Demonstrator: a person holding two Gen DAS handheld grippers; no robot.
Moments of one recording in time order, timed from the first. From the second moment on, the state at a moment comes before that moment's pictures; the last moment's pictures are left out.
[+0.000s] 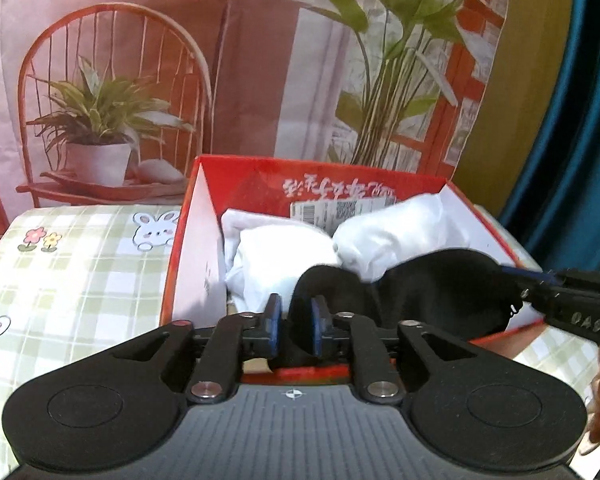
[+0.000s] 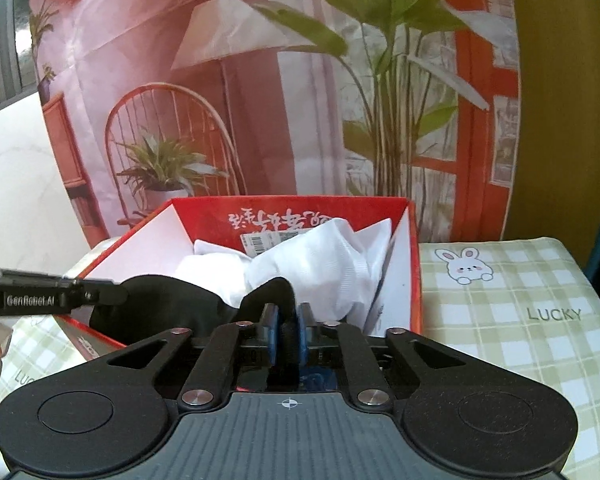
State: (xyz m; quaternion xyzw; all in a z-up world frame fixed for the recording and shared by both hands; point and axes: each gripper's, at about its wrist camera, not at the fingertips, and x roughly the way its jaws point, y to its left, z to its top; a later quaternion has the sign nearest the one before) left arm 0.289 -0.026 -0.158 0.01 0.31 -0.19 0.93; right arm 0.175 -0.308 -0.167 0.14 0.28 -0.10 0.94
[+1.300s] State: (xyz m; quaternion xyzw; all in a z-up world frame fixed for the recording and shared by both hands) left arm 0.136 -0.006 -0.216 -0.03 0.40 -0.23 0.89; right arm 0.039 -0.197 -0.184 0.09 0.36 0.01 0.93
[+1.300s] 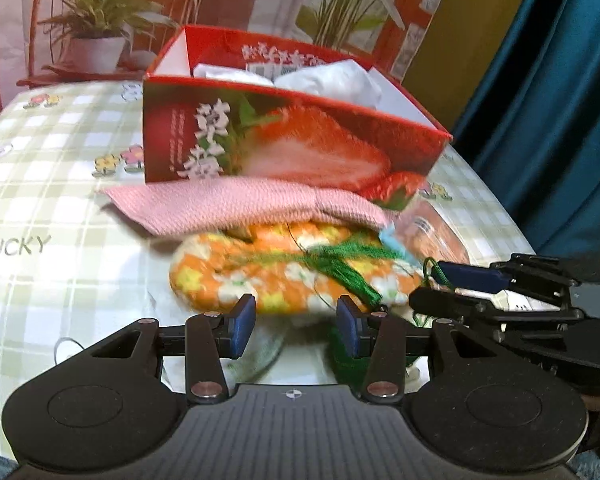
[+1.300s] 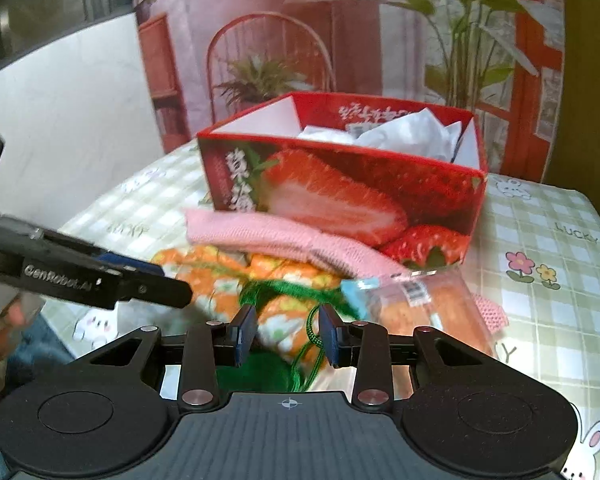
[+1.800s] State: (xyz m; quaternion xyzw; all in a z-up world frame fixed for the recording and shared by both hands) left arm 0.137 -0.004 -0.235 -0.06 0.43 -0.25 0.87; right arm 0.035 -0.184 -0.210 0.09 0.41 0.05 0.91
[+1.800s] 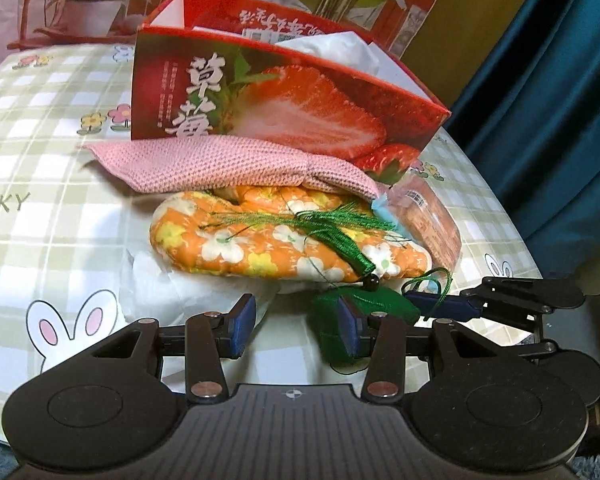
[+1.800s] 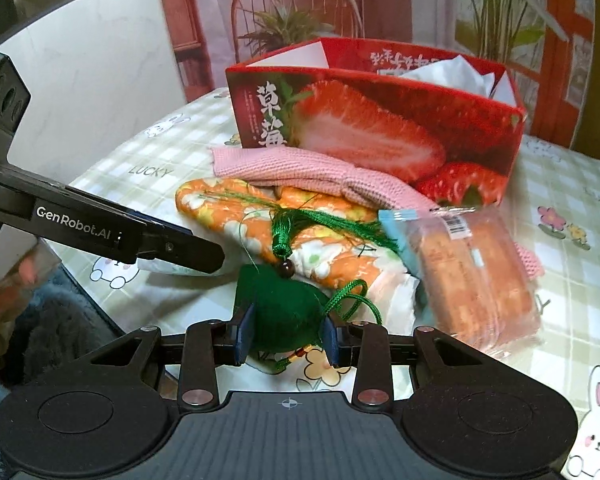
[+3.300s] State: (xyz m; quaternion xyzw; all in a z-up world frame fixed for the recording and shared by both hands) left arm 0.158 -0.010 -0.266 -0.14 0.45 -0.32 0.82; right arm 0.049 -0.190 -0.224 0.13 0.43 0.07 0.89
